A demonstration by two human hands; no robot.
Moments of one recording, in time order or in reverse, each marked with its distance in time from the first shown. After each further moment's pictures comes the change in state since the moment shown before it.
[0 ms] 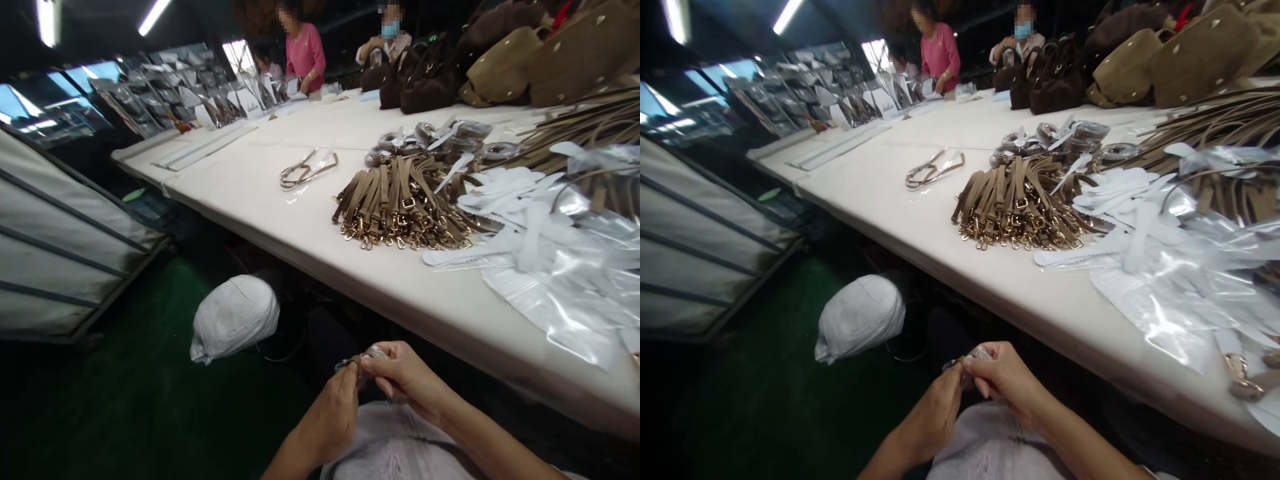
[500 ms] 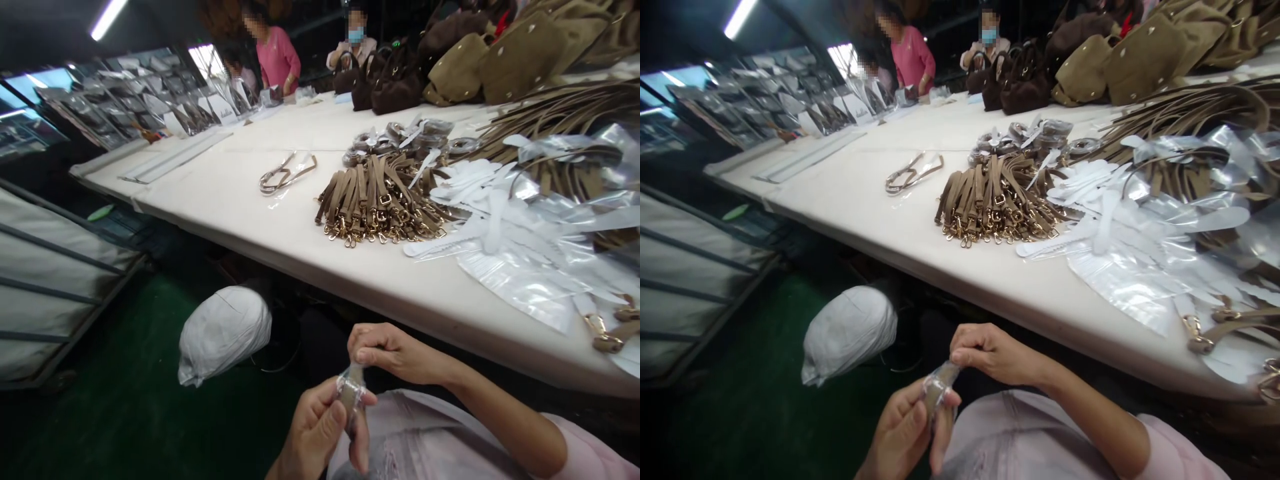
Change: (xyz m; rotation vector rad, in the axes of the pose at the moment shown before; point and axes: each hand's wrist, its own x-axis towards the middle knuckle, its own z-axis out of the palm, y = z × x) left_hand -0.008 0.051 -0.020 -1.020 -0.101 -0.134; right_hand -0.001 -0.044 -0.009 -0.601 -0.270 -0.436
